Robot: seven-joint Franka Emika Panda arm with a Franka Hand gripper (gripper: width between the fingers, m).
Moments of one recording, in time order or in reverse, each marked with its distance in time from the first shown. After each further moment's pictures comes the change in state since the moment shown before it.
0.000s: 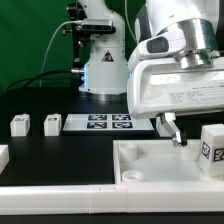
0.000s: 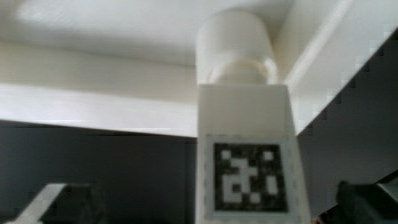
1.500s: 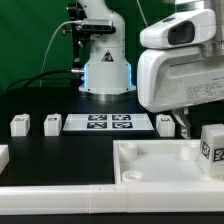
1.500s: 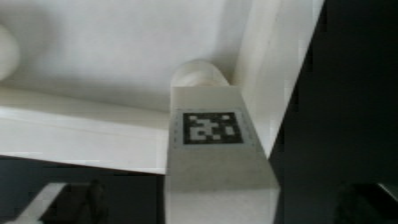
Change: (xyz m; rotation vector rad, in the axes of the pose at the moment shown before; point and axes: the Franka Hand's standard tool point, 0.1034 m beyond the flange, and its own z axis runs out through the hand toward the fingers) arm 0.019 -0.007 -0.007 0.103 -0.531 0.019
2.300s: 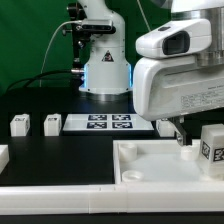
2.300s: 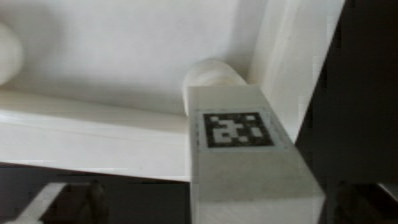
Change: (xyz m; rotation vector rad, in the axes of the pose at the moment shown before) arm 0.003 0.008 0.009 0.003 -0.016 0.014
